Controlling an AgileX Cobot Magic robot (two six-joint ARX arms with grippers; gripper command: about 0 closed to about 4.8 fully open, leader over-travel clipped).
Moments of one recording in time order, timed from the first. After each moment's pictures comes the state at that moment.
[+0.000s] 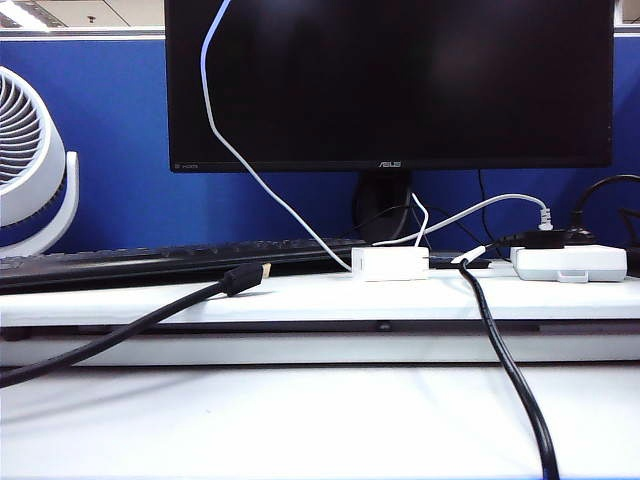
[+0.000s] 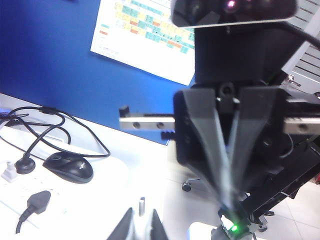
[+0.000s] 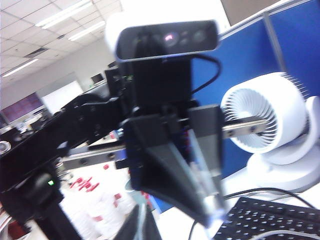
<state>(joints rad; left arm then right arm) -0.51 1.56 1.74 -0.45 1.05 -0.04 0.38 1.14 1.14 0.28 -0.94 0.65</state>
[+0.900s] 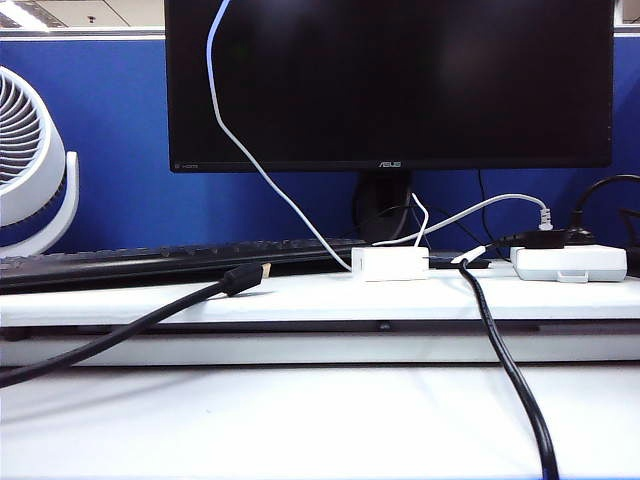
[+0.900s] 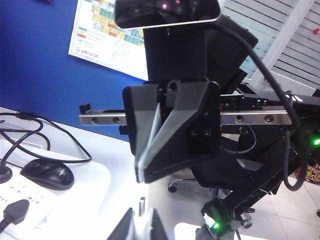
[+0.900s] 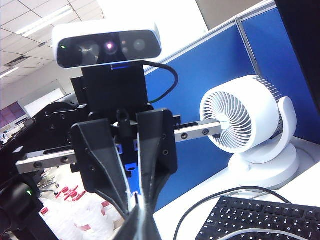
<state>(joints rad) -0.51 1.56 1.74 -0.42 1.13 -0.06 0.33 1.16 1.14 0.27 -0.93 0.65</state>
